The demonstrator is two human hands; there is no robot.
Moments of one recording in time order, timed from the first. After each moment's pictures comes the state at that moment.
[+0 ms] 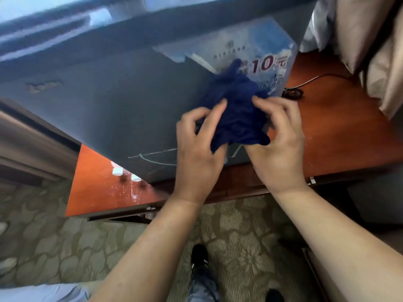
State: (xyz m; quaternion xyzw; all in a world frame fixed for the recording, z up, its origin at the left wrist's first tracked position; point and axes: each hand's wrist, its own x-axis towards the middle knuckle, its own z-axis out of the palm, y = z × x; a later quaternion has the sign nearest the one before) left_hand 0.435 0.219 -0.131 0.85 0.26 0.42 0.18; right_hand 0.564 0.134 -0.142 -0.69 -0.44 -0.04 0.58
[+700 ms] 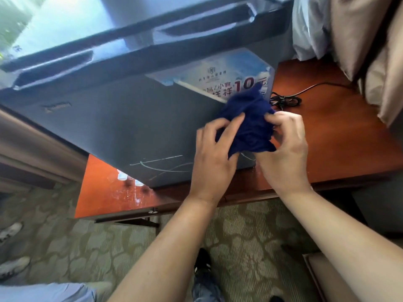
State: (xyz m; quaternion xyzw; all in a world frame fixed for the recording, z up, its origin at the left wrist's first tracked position) left_hand 0.471 0.197 -0.132 0.88 0.27 0.37 0.15; right_hand 0.598 0.116 -0.149 -0.68 -0.41 0.00 0.61
